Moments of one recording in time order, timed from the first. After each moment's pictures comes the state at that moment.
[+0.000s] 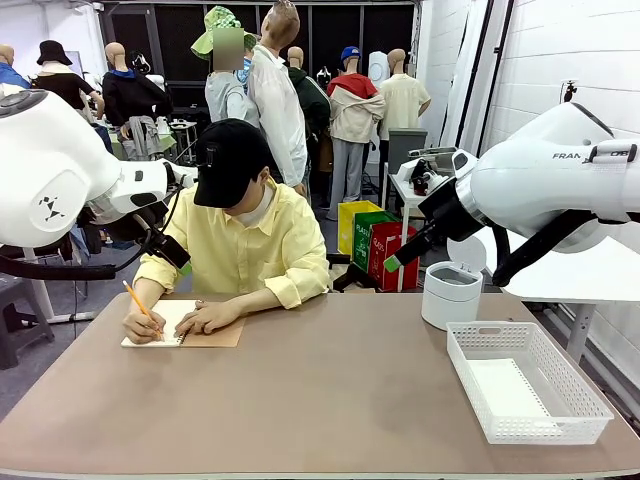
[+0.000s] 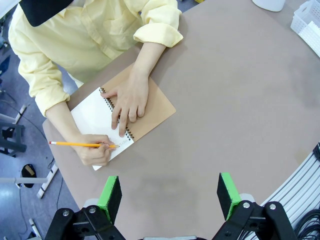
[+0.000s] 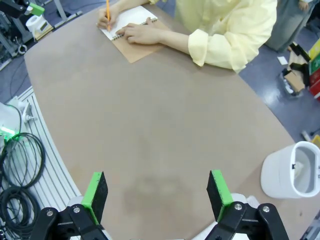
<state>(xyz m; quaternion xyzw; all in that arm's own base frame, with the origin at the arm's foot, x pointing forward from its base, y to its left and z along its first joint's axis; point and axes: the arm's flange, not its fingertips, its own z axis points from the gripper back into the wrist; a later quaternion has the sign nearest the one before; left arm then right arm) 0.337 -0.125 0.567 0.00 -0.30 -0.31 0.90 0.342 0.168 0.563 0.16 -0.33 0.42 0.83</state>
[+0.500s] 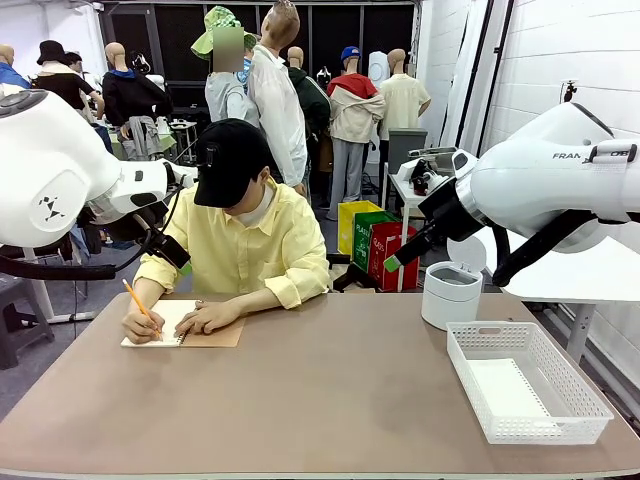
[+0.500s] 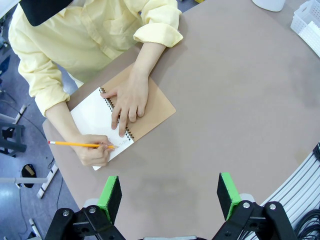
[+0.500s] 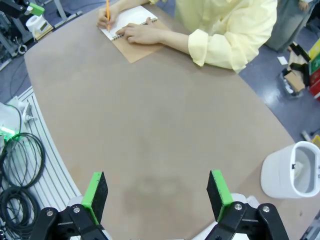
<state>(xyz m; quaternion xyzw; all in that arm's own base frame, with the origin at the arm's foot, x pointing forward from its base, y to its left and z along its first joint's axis) 0.337 -0.125 0.567 0.00 -0.30 -0.31 0.90 0.342 0.168 0.563 0.16 -0.33 0.42 0.83</state>
